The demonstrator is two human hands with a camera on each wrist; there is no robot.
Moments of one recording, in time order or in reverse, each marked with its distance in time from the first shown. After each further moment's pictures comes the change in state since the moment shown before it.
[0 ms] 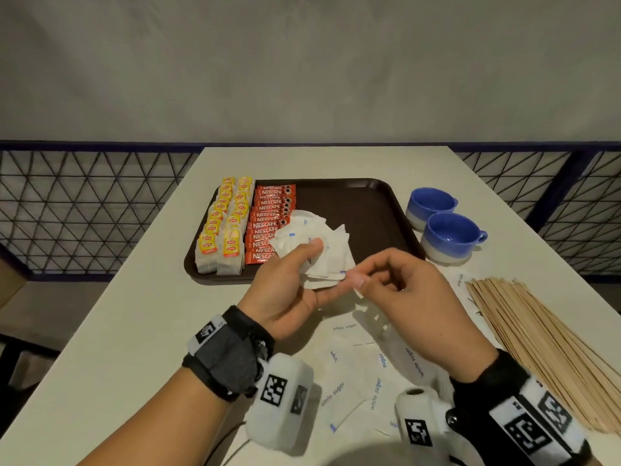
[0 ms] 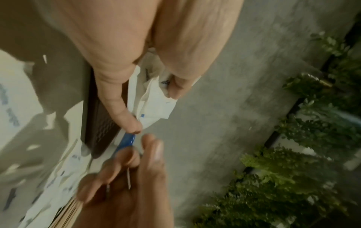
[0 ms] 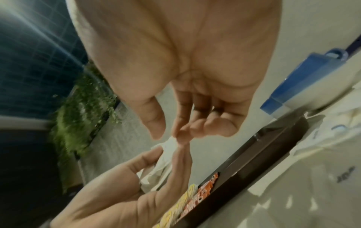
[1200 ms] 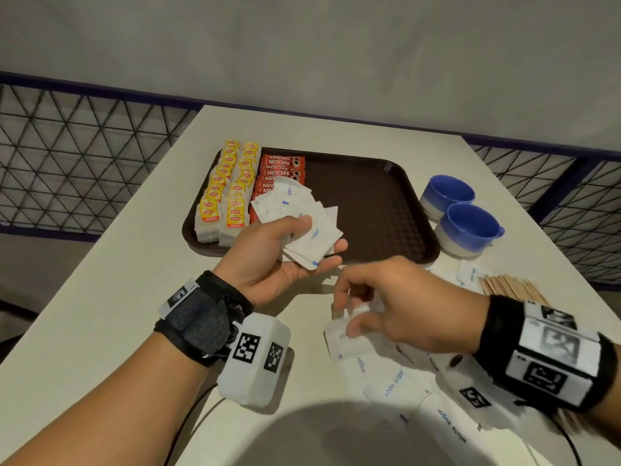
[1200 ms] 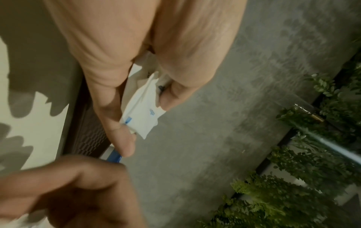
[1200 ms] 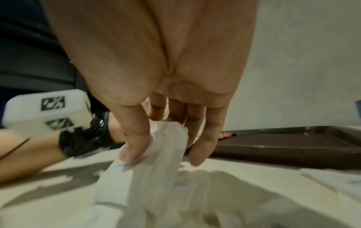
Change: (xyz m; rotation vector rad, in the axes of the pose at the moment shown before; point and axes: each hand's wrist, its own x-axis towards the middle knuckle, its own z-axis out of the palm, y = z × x) left_hand 0.007 0.025 -0.041 -0.029 -0.021 -0.029; right_hand 0.027 -0.013 0.012 -0.740 -0.637 -0.190
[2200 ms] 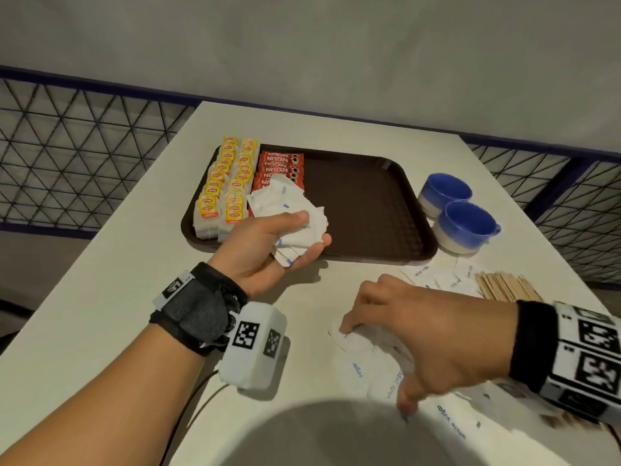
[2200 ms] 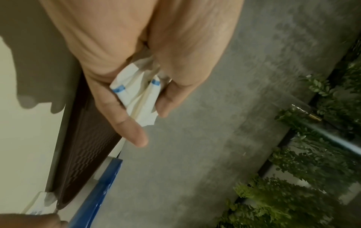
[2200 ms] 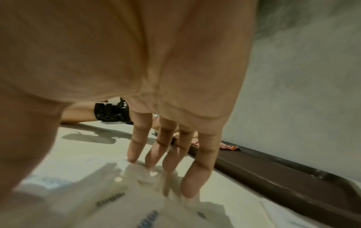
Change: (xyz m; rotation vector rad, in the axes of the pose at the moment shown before) left_hand 0.003 0.005 -0.003 0.026 0.082 -0.005; right_hand -0.024 0.012 0.000 -0.399 -0.341 -0.124
